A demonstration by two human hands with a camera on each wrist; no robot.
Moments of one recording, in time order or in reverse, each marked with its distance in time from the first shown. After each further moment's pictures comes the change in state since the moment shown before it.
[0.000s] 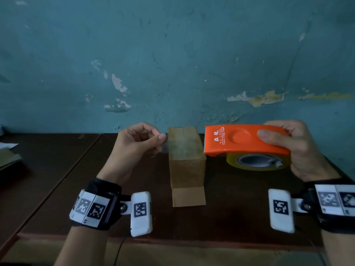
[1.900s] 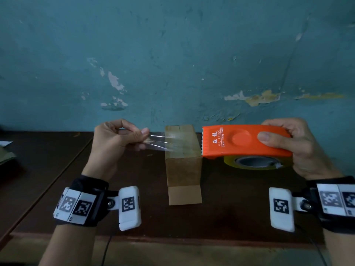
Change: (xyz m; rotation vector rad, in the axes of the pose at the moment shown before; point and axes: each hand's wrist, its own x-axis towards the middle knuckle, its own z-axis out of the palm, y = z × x) left_hand -0.001 0.016 -0.013 0.008 0.221 -0.038; right_hand -0.003 -0.009 -0.008 -0.105 -0.087 -0.057
